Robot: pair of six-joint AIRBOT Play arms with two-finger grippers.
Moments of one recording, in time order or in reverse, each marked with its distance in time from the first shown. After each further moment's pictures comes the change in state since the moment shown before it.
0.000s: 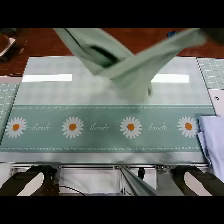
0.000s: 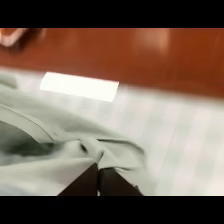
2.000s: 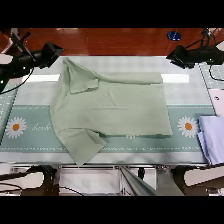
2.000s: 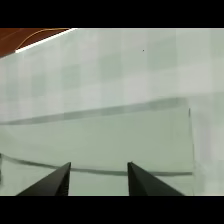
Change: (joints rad) left arm 0.037 -0.514 -0.113 0.078 0.015 0.002; right arm -0.069 -0.725 -0.019 0.046 -0.150 0.125
